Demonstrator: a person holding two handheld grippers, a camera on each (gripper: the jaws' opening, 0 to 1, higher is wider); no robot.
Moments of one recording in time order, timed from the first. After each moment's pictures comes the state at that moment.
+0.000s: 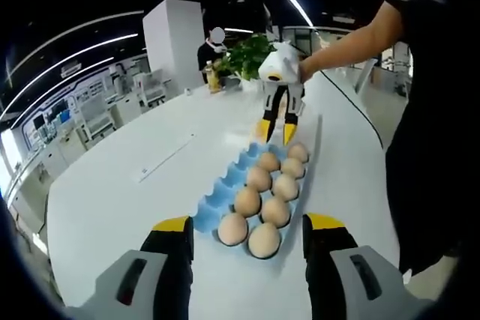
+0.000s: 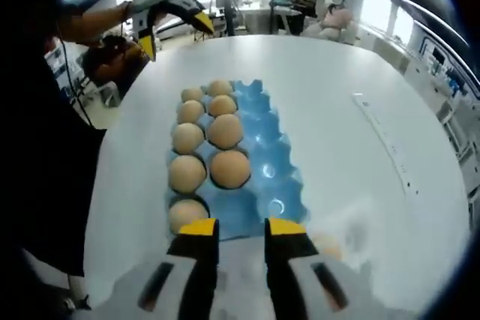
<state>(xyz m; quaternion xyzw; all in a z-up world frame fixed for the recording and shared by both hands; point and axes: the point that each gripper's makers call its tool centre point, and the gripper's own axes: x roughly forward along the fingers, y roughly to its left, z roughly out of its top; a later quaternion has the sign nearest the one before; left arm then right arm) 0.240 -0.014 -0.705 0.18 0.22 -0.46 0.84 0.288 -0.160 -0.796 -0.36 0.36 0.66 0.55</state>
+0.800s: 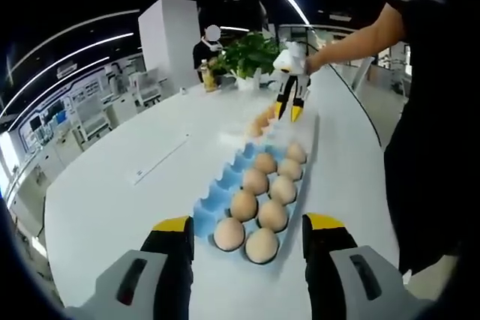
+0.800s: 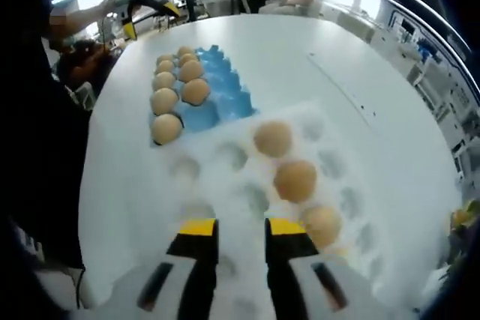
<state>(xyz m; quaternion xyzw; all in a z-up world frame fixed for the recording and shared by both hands) 0.240 -0.022 -0.700 0.18 0.22 -0.46 0.84 0.302 -0.198 -0.773 -0.30 0.34 0.62 0.64</state>
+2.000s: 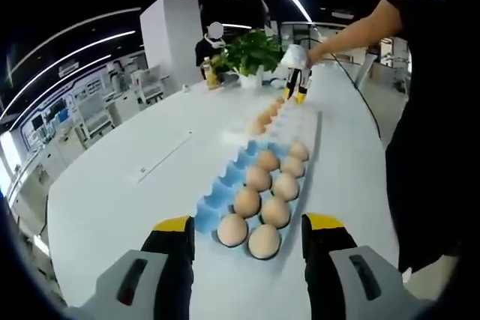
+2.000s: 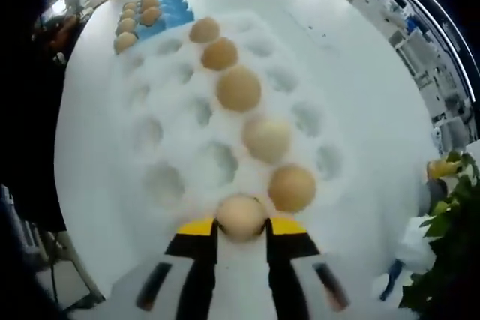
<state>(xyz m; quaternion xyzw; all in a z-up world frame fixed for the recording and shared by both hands) 0.242 -0.029 -0.702 0.18 0.24 -0.46 0.83 0.321 -0.484 -0.794 -0.38 0.50 0.41 0.66</state>
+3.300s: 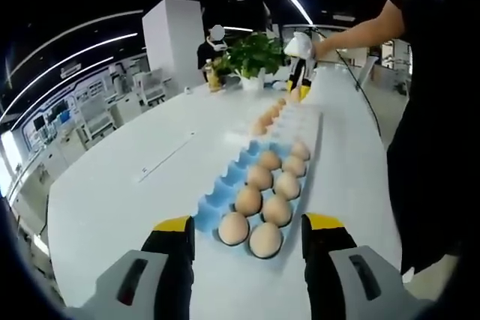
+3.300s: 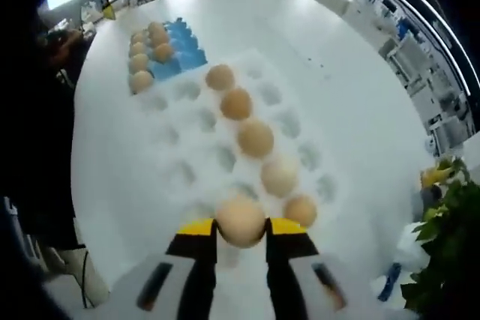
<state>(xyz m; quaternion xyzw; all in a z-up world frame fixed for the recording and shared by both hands) 0.242 -0.026 -0.705 0.18 0.23 -0.46 0.84 0.308 -0.444 -0.752 -0.35 0.46 0.42 0.70</state>
